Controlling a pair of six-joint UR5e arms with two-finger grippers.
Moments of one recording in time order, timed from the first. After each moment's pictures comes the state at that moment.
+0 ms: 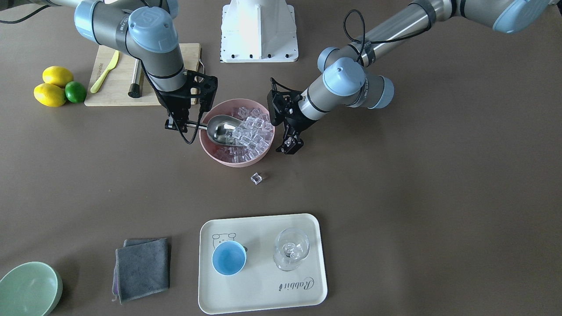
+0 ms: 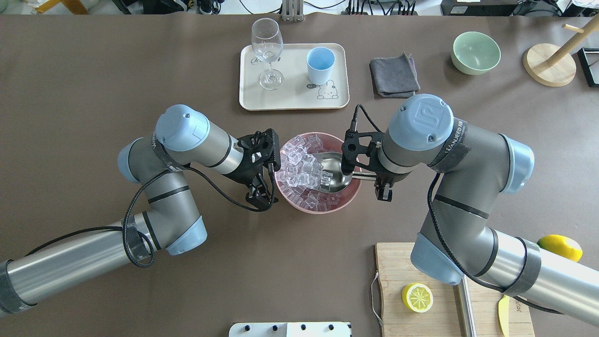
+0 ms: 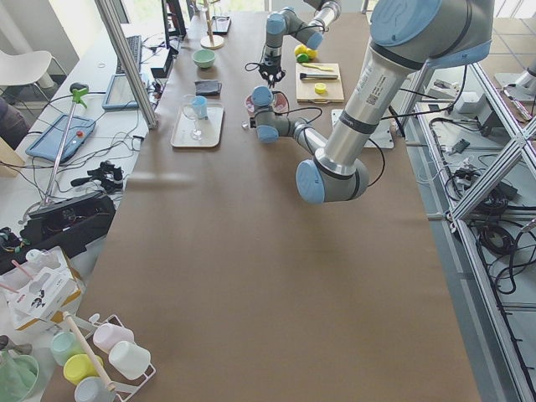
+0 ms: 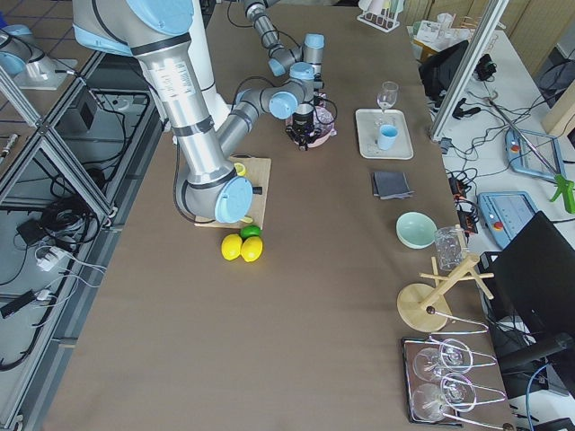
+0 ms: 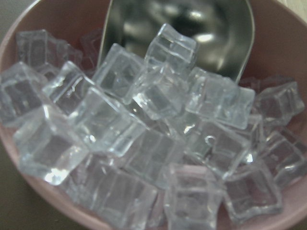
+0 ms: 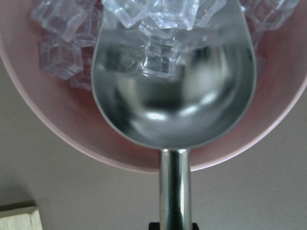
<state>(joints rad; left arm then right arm) -0.55 -2.22 -1.38 -2.33 -2.11 0.06 0.57 -1.10 1.87 -1.67 1.88 -0.26</state>
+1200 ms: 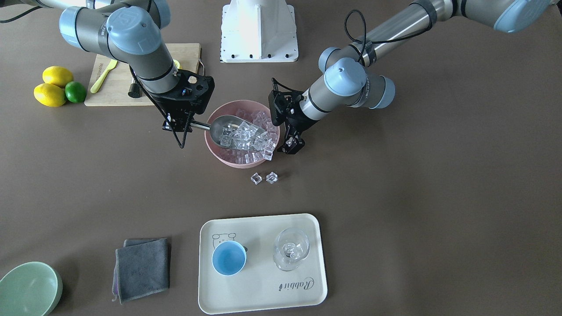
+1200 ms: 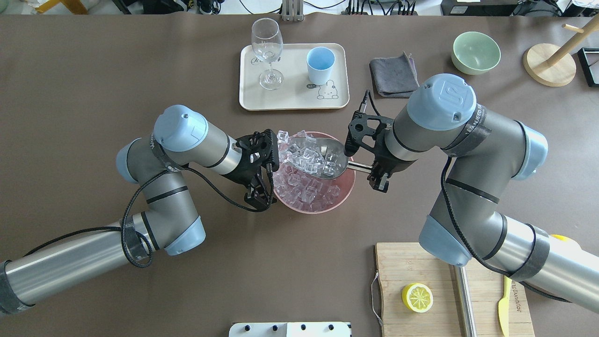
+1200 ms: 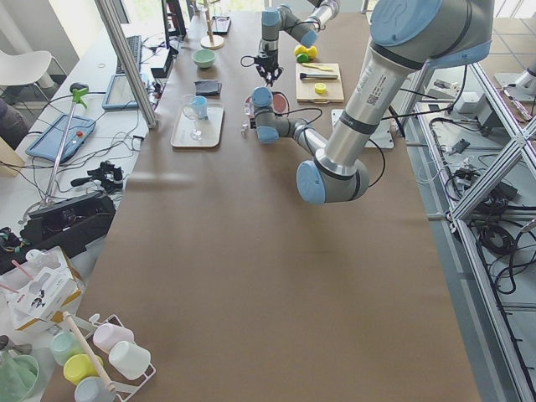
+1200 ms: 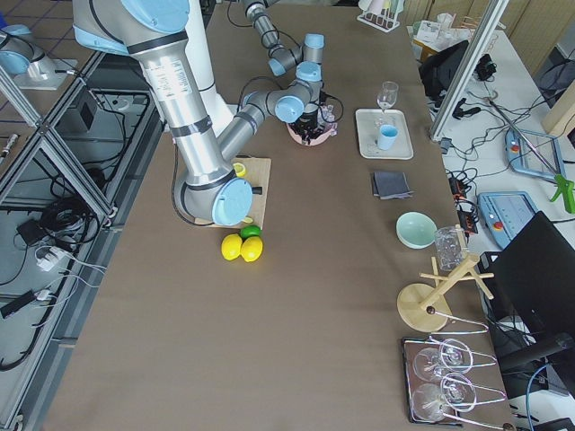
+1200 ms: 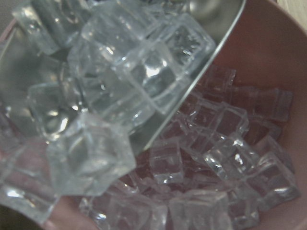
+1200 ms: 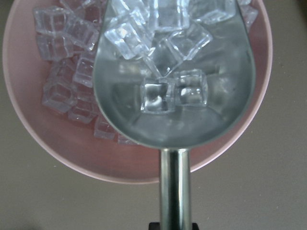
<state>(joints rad) -0.55 -2.22 -1.38 -2.33 -2.12 0.06 0.63 -1.11 1.86 -1.54 2.01 -0.14</state>
